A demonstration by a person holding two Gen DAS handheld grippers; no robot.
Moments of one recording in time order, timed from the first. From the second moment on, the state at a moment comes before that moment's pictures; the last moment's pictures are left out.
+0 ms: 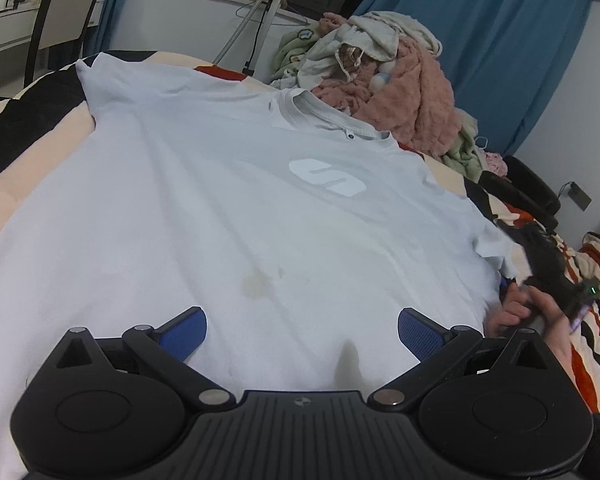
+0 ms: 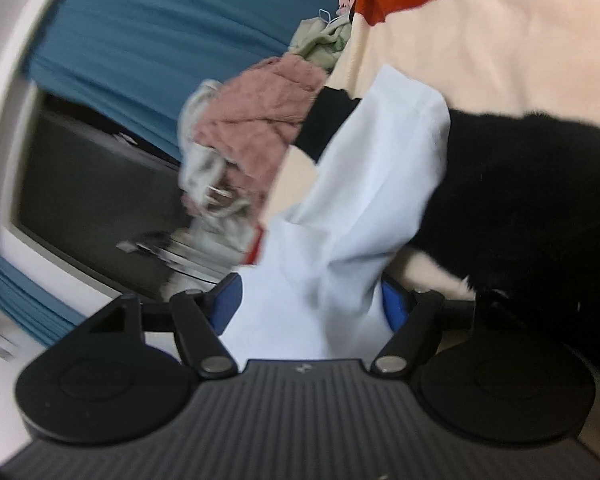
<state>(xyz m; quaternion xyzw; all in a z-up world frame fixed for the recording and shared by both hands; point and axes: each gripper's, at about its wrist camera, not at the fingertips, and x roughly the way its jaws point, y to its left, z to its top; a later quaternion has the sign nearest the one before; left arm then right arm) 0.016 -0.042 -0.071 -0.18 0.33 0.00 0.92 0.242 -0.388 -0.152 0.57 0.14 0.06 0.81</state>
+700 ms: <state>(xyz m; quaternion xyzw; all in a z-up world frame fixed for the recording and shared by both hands) -0.003 -0.025 -0.050 -0.22 0.31 0.02 0.93 0.185 -0.401 -0.141 0.59 0.13 -0.03 0.80</state>
